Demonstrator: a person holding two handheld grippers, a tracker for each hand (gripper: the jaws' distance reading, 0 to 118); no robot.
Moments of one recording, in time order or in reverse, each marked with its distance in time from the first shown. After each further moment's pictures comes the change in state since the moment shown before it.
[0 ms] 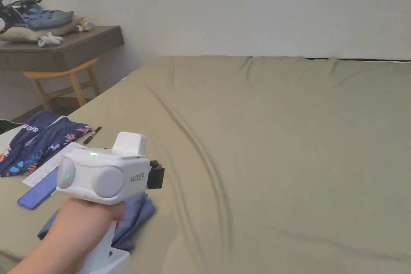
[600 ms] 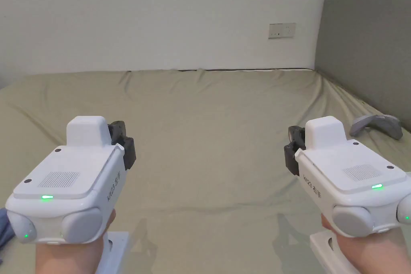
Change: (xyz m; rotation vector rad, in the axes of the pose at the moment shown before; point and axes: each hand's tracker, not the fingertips) left arm 0.194 -0.020 0.120 0.584 -0.159 0.039; right arm -0.074 -0.001 0.063 0.470 -0.550 0.405
